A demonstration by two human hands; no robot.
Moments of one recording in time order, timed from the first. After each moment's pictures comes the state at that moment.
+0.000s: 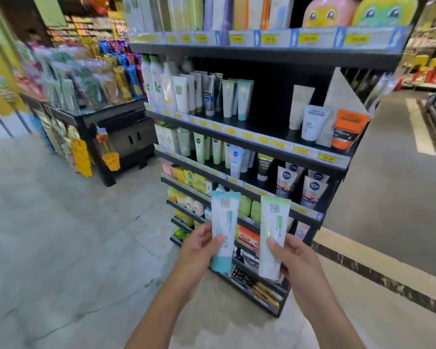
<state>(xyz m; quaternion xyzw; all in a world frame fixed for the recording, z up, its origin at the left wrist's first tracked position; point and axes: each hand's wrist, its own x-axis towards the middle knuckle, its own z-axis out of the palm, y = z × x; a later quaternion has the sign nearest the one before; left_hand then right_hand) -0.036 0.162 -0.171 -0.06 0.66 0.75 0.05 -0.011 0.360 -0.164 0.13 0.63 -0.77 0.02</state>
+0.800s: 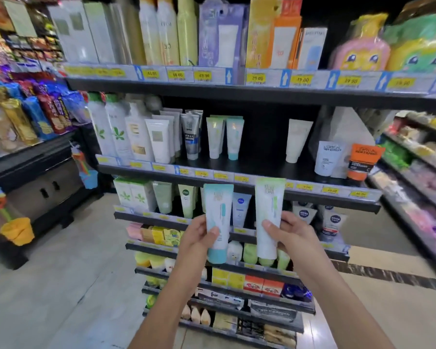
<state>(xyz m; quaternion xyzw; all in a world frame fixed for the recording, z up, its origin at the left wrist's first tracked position) -0.323 0.023 -0.143 0.13 0.62 0.76 0.13 -0.223 0.200 -0.089 0.18 0.67 -0.71 -0.14</state>
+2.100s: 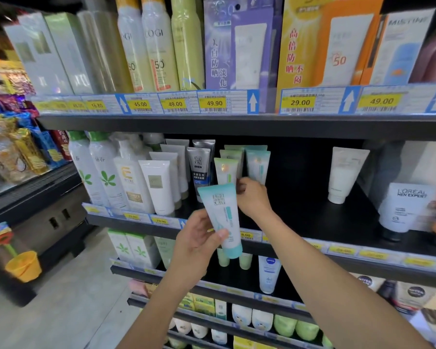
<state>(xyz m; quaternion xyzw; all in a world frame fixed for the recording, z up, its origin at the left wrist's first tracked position) -0.507 0.057 -0.098 0.27 0.64 0.72 0.04 -0.585 0.252 -0.093 0.13 0.85 -0.46 -0.22</state>
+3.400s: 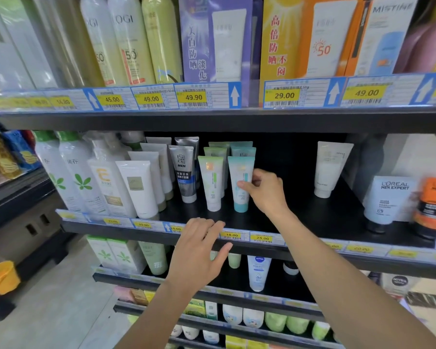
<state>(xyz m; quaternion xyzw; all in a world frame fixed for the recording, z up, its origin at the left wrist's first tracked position) -0.560 0.086 -0.168 0.43 0.82 0.22 -0.31 -0.559 0.302 -0.086 0.13 0.83 -0.46 -0.30</state>
